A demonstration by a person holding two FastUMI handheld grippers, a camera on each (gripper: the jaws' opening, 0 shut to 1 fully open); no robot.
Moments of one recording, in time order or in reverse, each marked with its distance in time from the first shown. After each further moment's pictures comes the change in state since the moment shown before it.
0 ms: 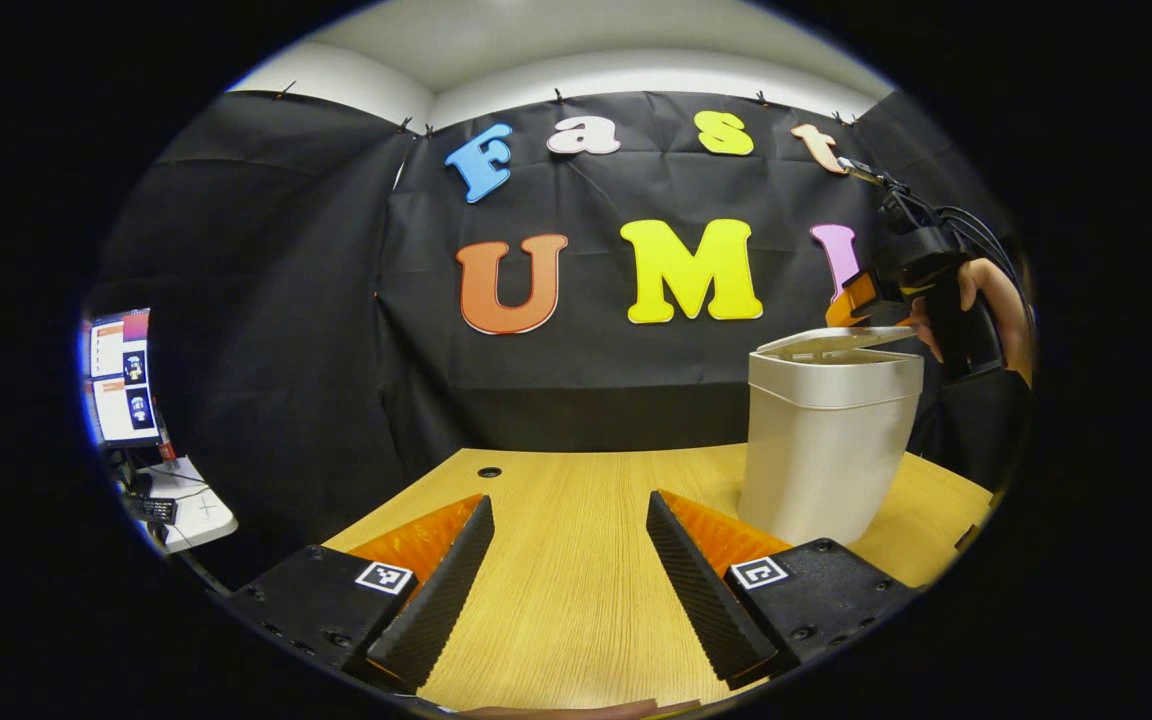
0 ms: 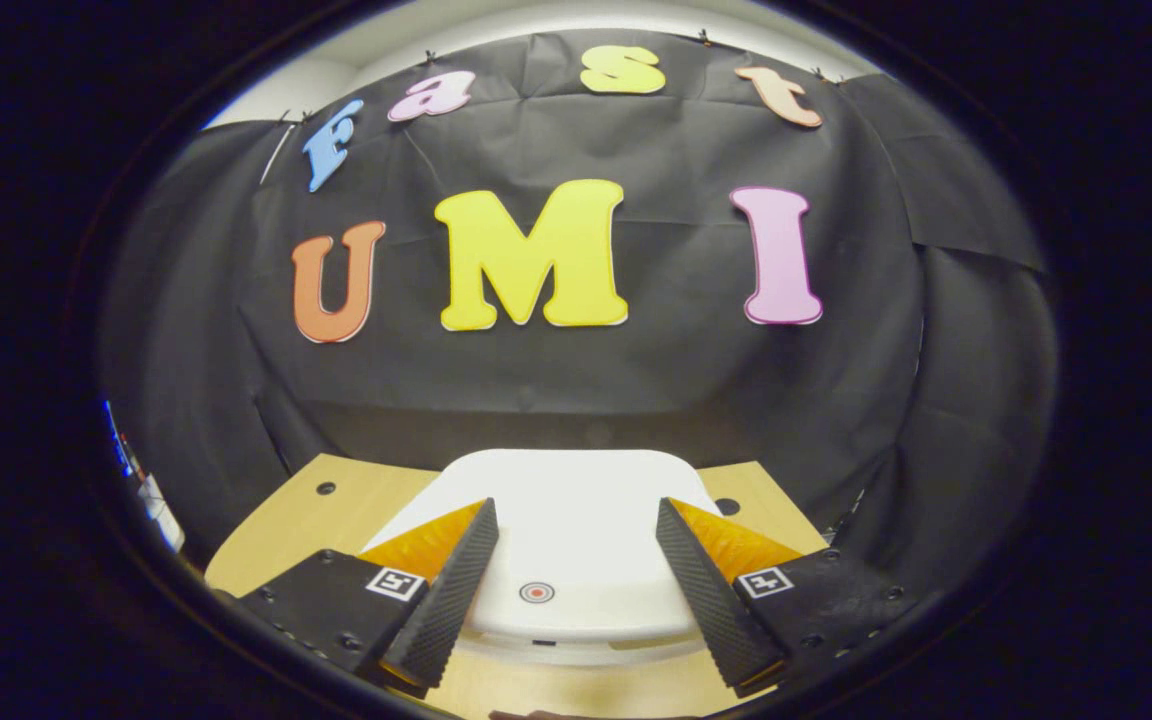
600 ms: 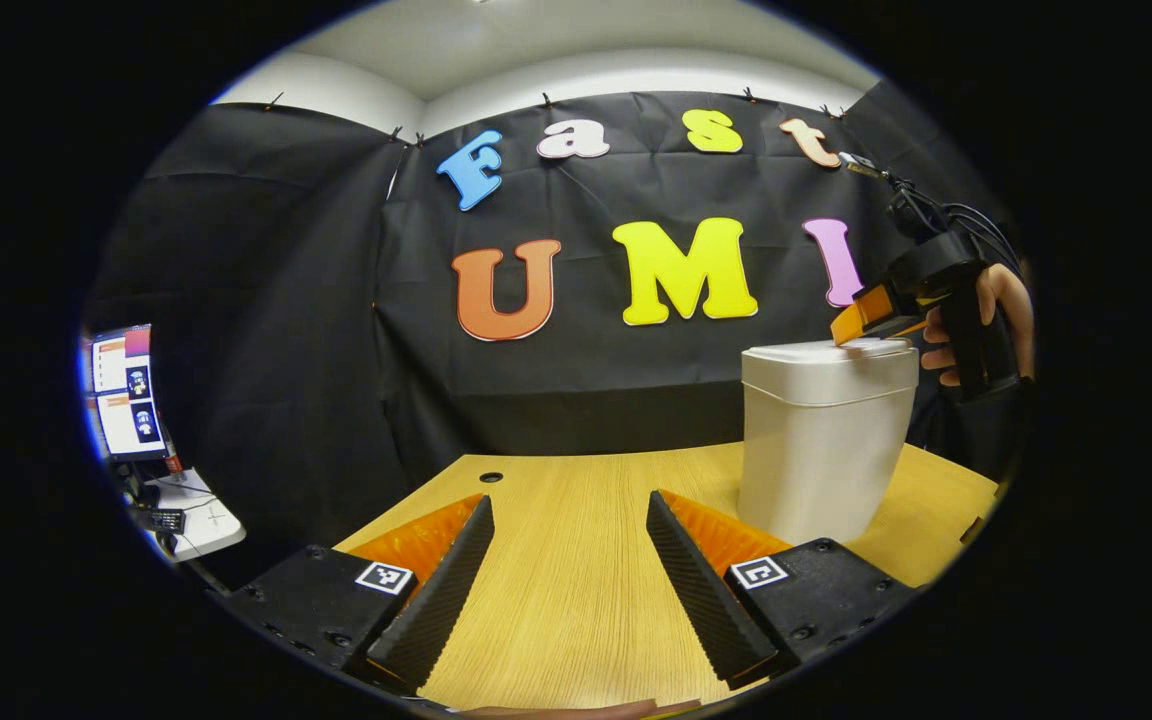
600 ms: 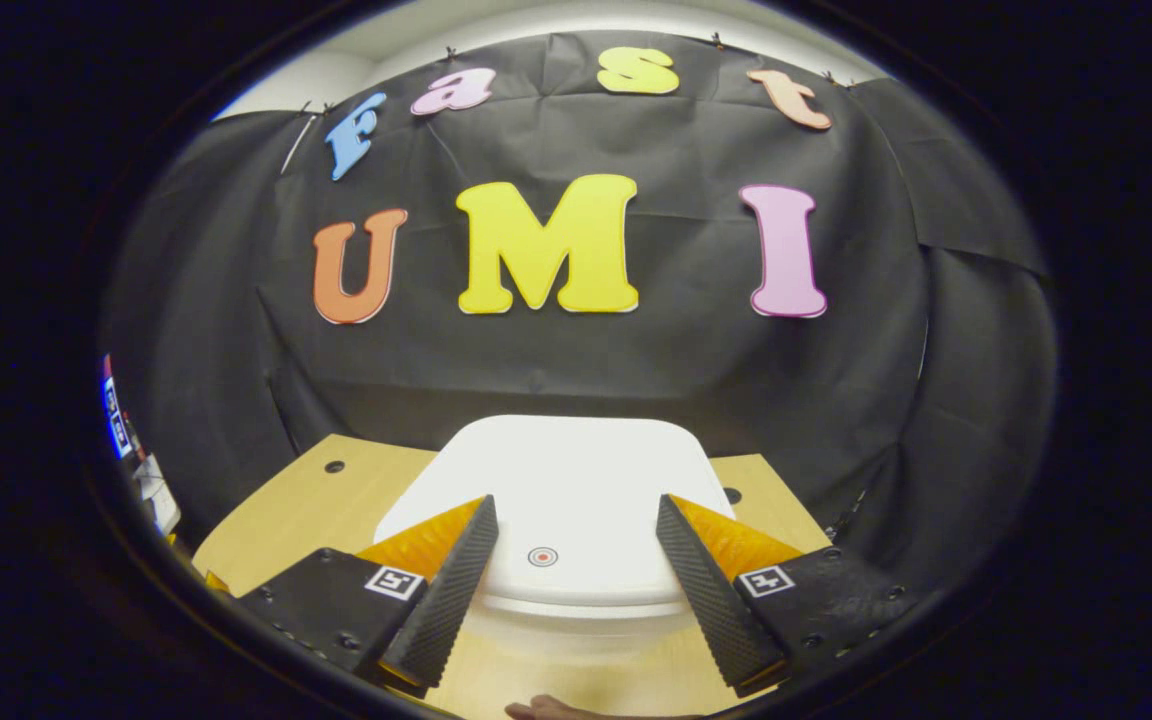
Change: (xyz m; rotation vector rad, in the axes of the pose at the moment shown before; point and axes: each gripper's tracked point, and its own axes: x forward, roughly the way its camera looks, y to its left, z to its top) left arm -0.004 -0.013 0.005 0.027 -0.014 -0.002; right arm -0.021 -0.002 -0.024 -0.057 0.000 0.037
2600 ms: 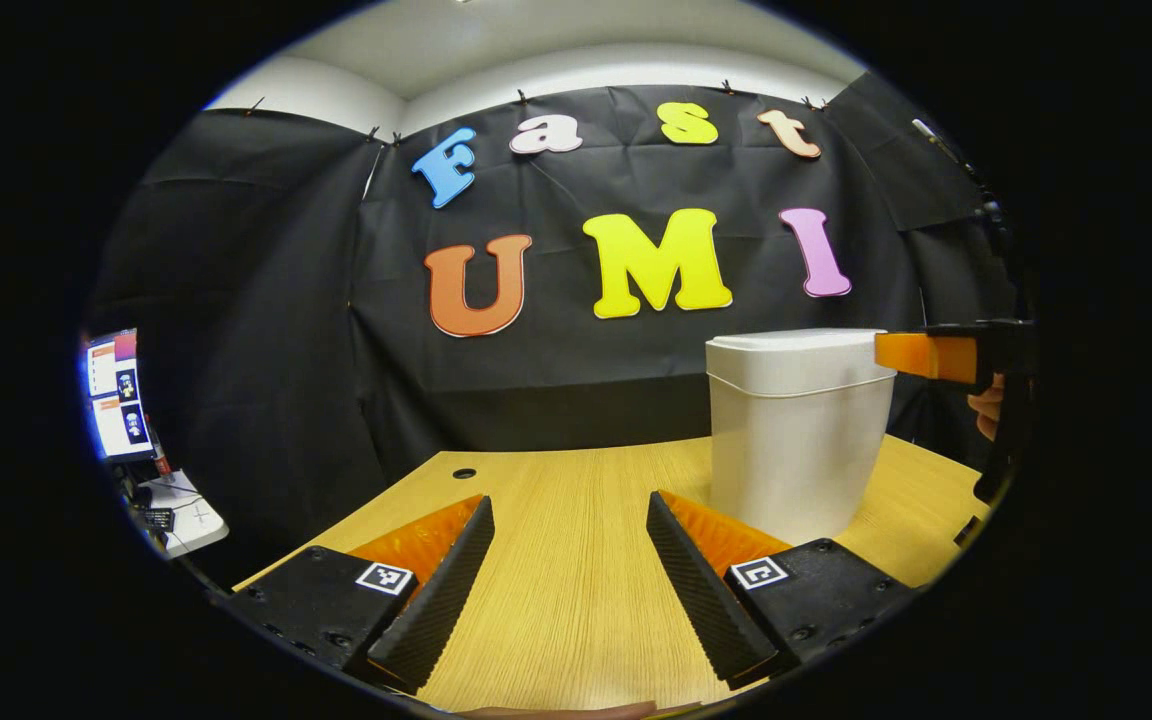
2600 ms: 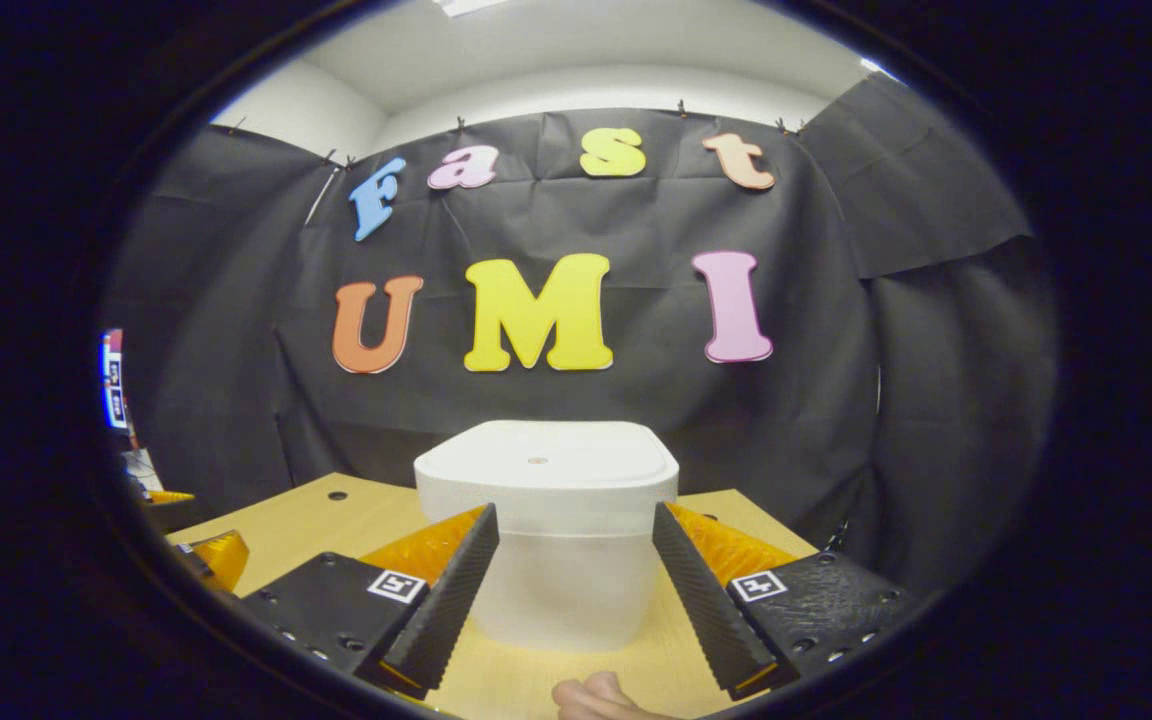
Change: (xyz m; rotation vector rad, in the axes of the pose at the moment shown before) left arm 0.004 -0.039 -0.009 0.016 0.019 -0.039; right arm -0.100 -0.018 -0.068 0.037 -0.291 -0.013
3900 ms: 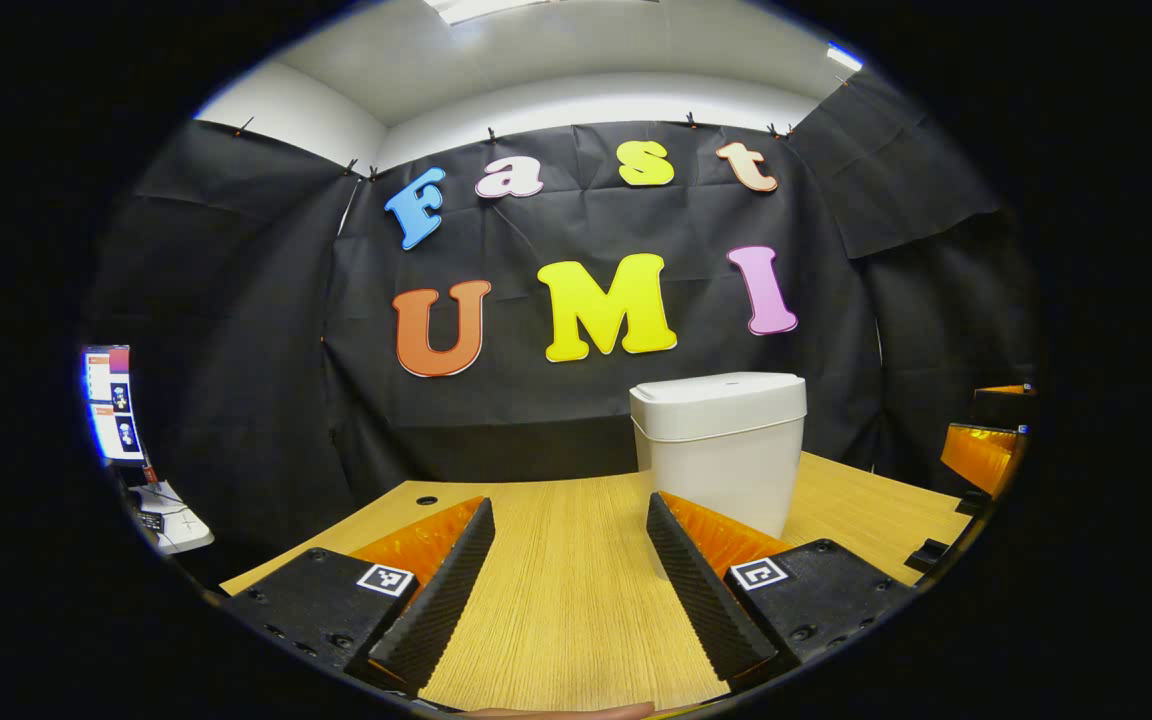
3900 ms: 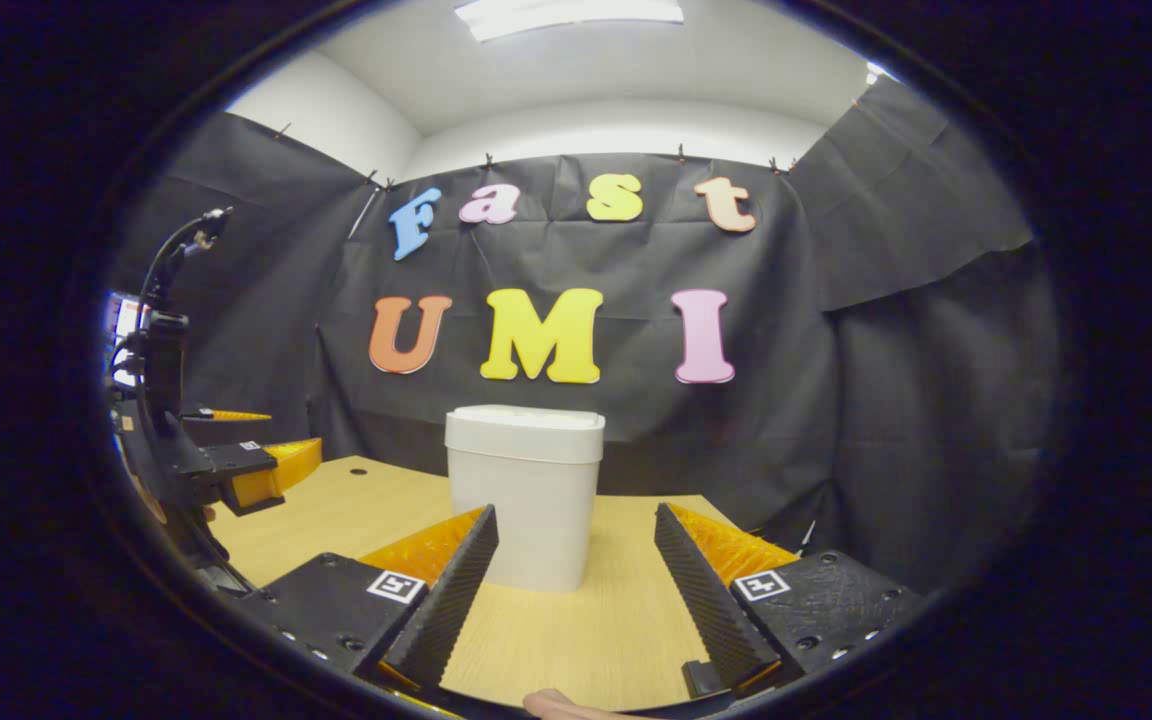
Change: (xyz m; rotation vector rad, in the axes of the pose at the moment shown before) left arm -0.054 -0.061 0.039 -0.001 -0.119 -0.073; right arm -0.152 -0.051 -0.023 -0.108 -0.101 0.051
